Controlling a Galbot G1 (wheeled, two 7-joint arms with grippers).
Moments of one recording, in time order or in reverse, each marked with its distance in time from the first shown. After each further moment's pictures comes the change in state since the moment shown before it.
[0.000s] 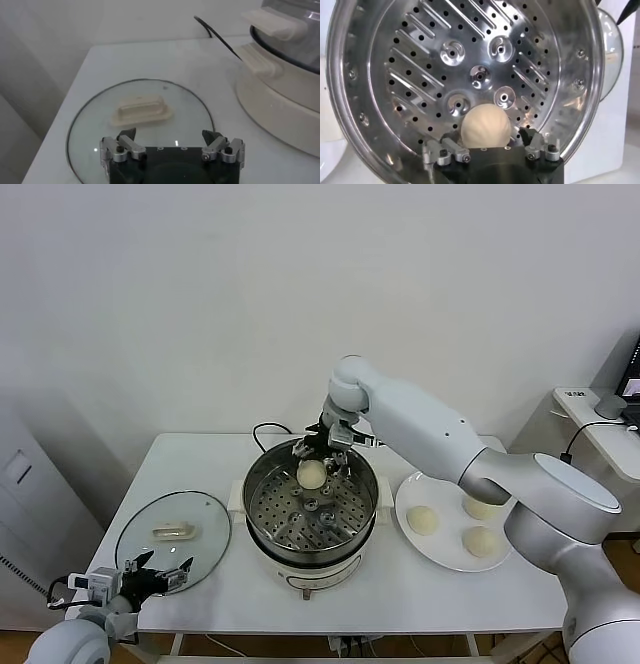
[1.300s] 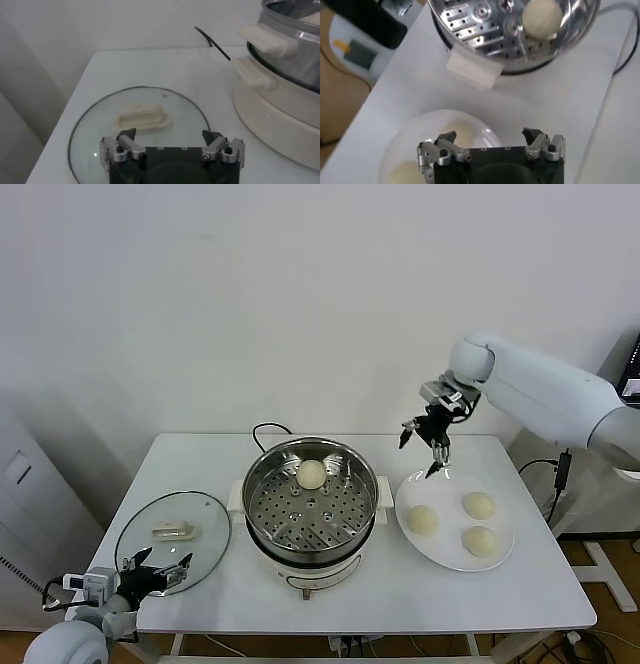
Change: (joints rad) left arm 0.028 -0.026 -0.040 -0.041 -0.005 0.006 -0.008; right arm 0.253 -0.346 -0.524 -0.074 0.752 -0.664 -0.104
